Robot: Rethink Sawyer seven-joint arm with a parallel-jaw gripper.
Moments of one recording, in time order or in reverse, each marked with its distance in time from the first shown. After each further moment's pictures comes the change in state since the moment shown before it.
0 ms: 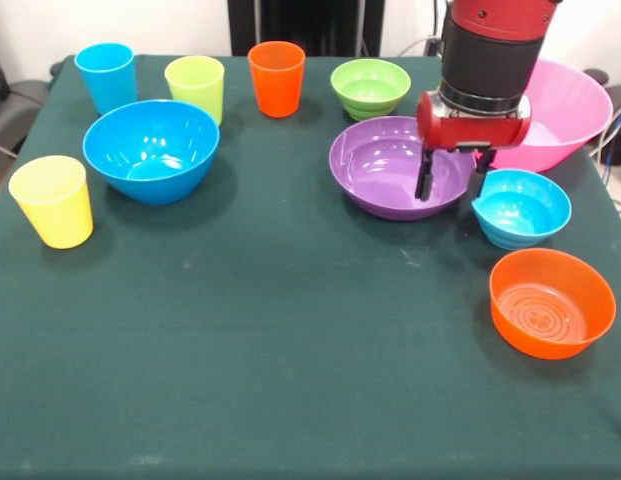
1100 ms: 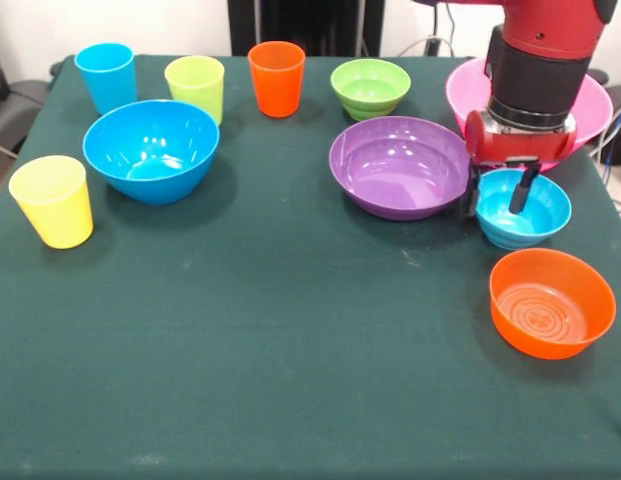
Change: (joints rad) arm 0.096 0.060 -0.015 -0.020 0.004 -0.090 0.053
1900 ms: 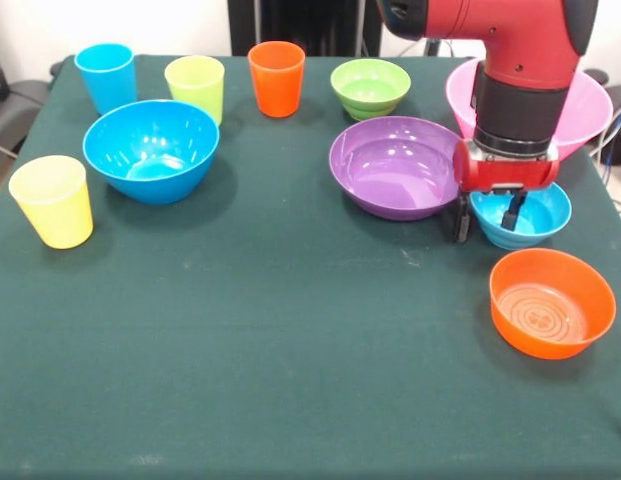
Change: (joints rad) arm -0.008 0.075 0.000 -0.001 0.001 -0.151 0.021
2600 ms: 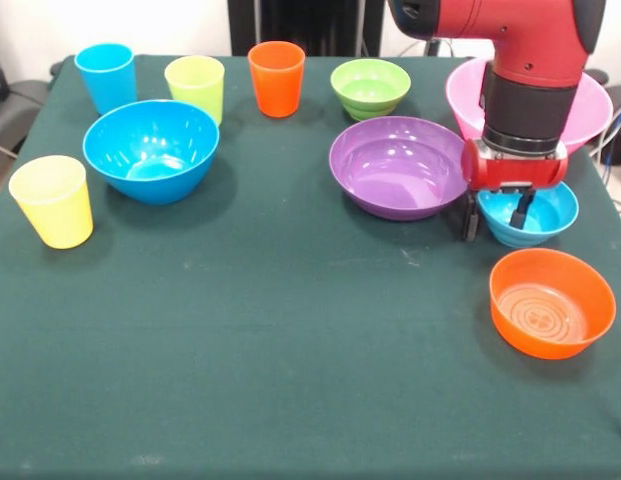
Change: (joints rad) arm 0.026 -0.001 -0.008 0.004 0.000 -0.014 0.033
